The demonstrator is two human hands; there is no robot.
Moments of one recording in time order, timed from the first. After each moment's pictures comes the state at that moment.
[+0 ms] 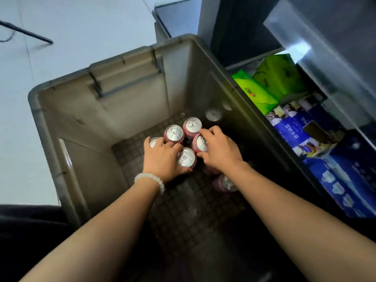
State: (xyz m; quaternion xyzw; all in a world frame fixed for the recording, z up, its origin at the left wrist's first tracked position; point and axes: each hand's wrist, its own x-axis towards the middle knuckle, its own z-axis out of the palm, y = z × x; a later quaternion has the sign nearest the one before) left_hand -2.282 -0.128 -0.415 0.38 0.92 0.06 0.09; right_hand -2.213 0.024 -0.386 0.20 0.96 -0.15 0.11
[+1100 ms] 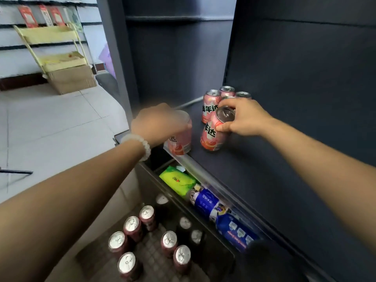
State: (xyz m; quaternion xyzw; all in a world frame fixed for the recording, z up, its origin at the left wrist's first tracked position) left_hand -2.288 0.051 -0.084 0.39 0.87 0.30 -0.02; right_hand -2.121 0.196 -0.040 0.29 0.93 -0.19 -0.12
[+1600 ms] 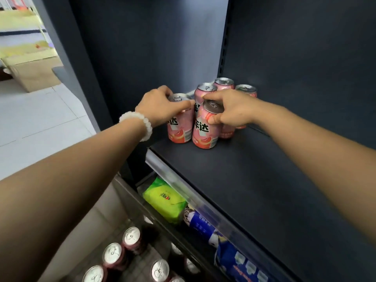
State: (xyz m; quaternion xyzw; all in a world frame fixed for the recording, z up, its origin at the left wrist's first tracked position) left_hand -2.355 0.168 -0.105 0.40 0.84 0.36 0.08; right_hand -2.190 0.269 -0.068 0.27 0.95 -0.16 -0.04
